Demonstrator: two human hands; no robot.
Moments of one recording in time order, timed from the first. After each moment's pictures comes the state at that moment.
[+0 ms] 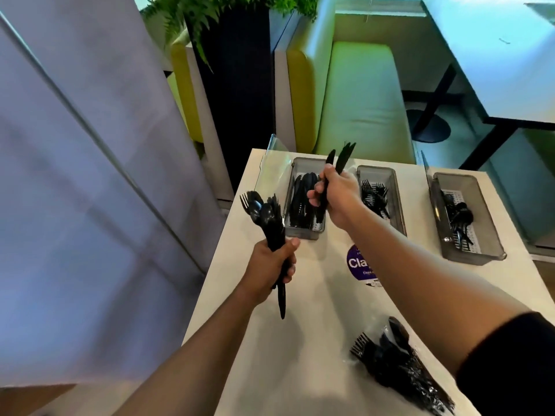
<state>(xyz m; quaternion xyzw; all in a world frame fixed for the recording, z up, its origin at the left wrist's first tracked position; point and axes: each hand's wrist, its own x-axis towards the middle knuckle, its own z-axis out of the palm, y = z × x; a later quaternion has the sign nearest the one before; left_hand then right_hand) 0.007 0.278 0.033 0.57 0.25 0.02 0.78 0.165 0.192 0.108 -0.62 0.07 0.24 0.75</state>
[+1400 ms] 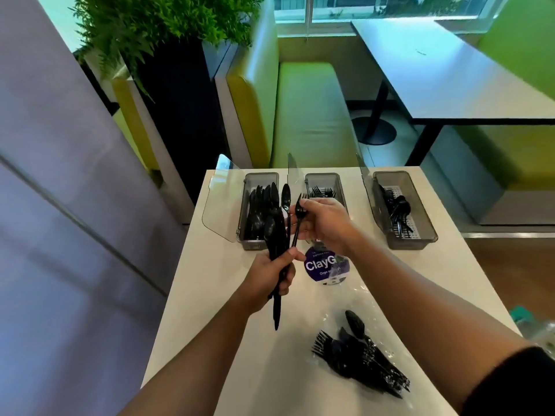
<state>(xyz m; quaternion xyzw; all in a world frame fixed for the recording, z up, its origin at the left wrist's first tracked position) 0.033 0.211 0.050 0.61 0.14 -0.08 0.77 0.156 0.086 0.102 -0.65 -0.07 0.30 0.70</state>
